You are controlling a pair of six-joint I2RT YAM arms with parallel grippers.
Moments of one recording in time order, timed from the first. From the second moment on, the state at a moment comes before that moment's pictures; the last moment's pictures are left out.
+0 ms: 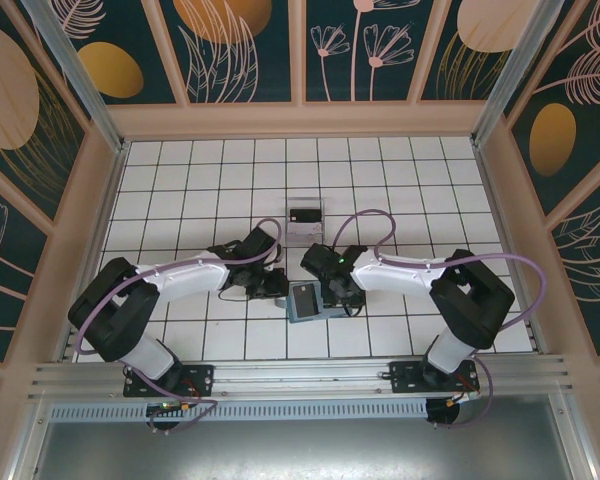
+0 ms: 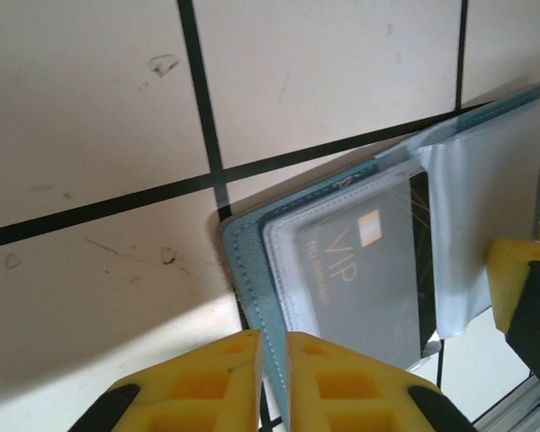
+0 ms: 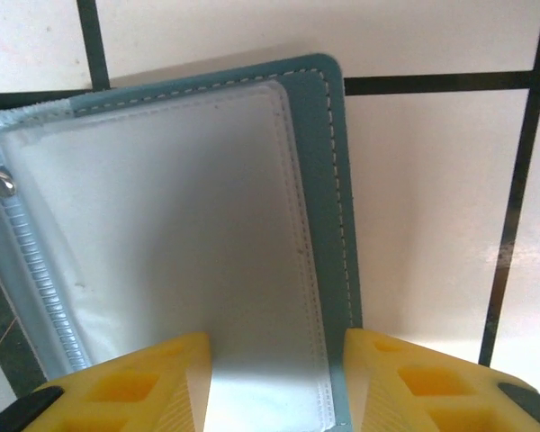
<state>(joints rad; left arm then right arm) -0.74 1.57 0.80 -0.37 0.34 -0.73 0.95 1.62 0.93 -0.79 0.13 0.92</state>
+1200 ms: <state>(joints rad) -0.83 1.64 0.85 -0.30 0.37 -0.78 0.94 1.55 1.08 -0.88 0.16 0.88</state>
